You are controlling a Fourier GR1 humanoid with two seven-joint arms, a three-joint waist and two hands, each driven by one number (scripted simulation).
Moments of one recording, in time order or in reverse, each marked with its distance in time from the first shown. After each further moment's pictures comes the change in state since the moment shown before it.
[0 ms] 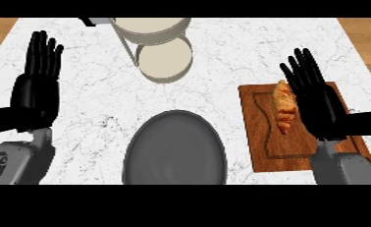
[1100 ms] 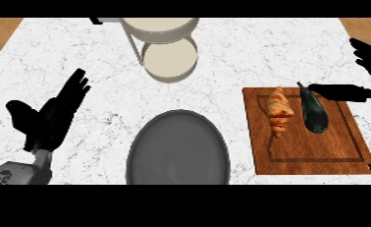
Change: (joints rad) left arm 0.126 0.067 -0.099 0.049 0.041 -0.191 0.281; right arm -0.155 -0.429 0.052 0.175 0.608 -0.283 0.522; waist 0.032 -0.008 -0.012
